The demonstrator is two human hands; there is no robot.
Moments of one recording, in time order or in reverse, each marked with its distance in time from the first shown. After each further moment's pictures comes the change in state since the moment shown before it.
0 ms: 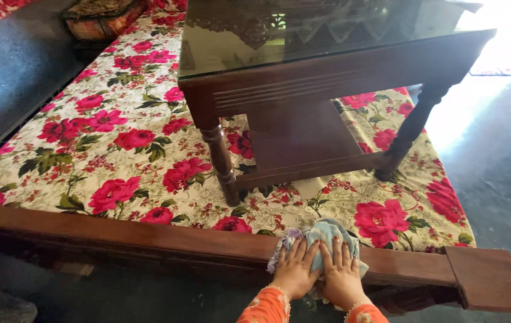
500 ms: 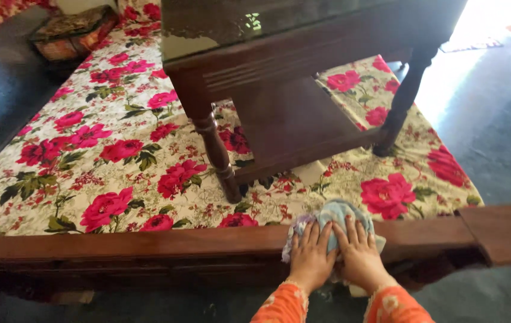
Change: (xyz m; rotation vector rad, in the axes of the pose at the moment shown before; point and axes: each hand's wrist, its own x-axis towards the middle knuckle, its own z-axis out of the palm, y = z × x) left_hand -0.010 0.001 -0.001 -0.005 0.276 0.134; right_hand -0.004 -0.007 0.005 0.016 0.169 0.009
